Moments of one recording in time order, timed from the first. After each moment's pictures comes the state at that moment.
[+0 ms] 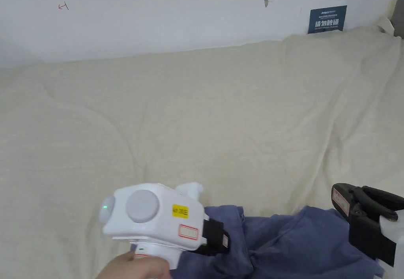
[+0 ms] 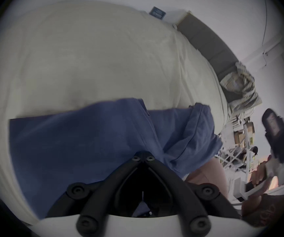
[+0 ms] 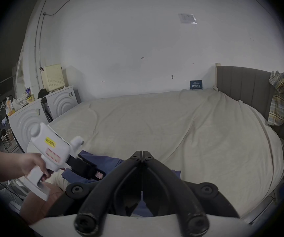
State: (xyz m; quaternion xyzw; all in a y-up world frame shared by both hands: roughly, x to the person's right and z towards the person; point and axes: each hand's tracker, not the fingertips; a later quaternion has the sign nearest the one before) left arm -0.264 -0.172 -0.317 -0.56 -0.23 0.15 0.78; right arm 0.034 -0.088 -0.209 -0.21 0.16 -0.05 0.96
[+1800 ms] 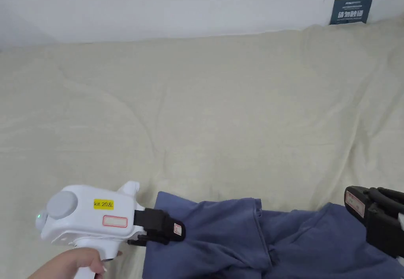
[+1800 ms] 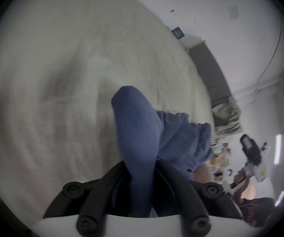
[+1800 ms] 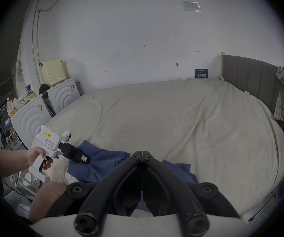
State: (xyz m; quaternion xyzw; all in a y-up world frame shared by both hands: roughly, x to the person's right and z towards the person) left arm -0.433 -0.194 -0.311 -0.54 -0.19 0.28 0.77; right arm 0.007 -0.085 -0.221 -0.27 0.18 -0.05 0.95
